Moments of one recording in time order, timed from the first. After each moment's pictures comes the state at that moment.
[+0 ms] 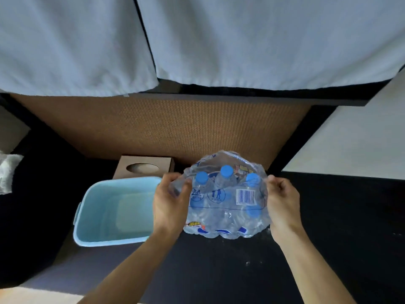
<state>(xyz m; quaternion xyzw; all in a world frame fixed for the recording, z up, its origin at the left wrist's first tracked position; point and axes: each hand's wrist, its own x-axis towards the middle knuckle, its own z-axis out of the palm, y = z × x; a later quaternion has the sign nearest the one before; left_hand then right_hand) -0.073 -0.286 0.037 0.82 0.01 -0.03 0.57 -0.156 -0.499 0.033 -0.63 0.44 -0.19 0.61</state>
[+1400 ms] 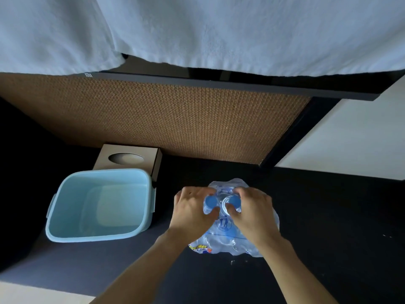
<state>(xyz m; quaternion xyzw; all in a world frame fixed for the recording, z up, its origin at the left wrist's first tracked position) -0.089 -0.350 -0.038 0.92 -0.22 -0.13 0.29 -0.160 -0.517 -0.028 -0.97 0.17 0.00 0.18</state>
